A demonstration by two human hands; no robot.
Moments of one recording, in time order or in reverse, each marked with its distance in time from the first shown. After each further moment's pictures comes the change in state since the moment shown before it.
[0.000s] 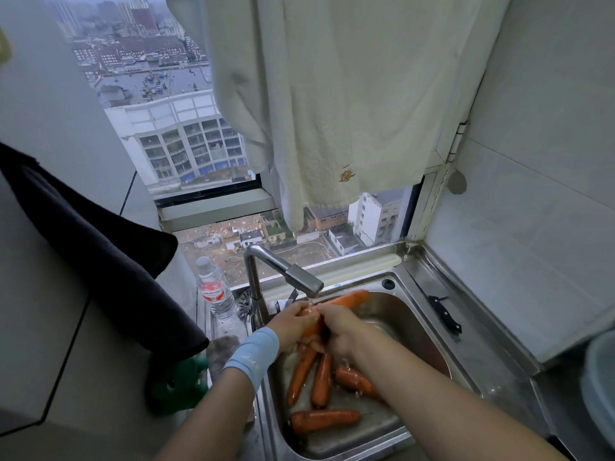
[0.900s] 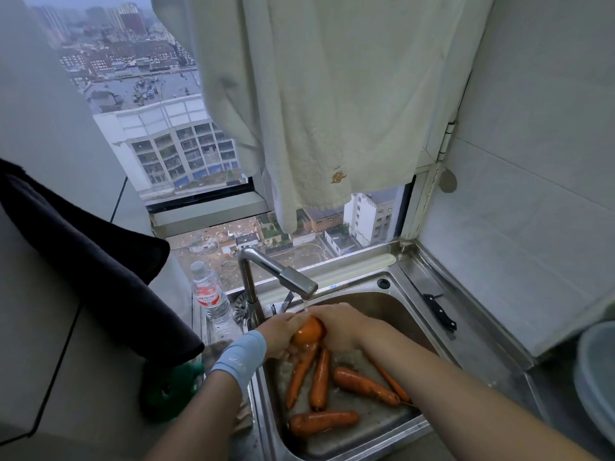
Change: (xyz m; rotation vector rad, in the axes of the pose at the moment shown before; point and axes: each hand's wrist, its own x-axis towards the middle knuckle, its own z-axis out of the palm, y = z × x) left_hand -0.008 -0.005 -0.017 0.216 -0.153 -0.042; right_hand -0.055 -0.032 -0.020 -1.583 -0.168 -0.577
